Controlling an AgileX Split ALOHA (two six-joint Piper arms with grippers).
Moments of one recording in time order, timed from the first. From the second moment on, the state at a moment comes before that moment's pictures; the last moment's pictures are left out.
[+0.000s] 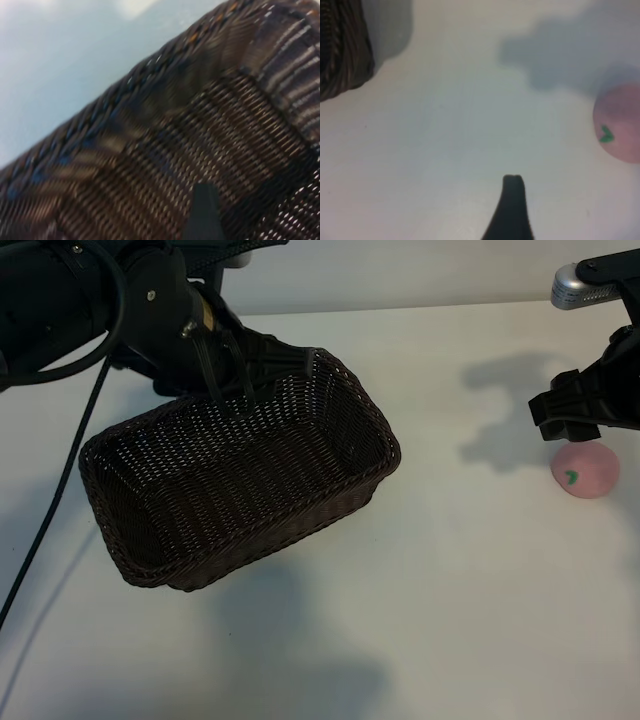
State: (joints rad) left arm -0.58 1.70 -1.35 0.17 0.80 -0.56; right arm 0.11 1.43 -1.05 0.13 0.81 -0.06
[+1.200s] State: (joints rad) left arm -0.33 1.32 -0.83 0.30 0.84 -0.86; right arm 0.11 1.43 -1.05 0.15 0.82 -0.06
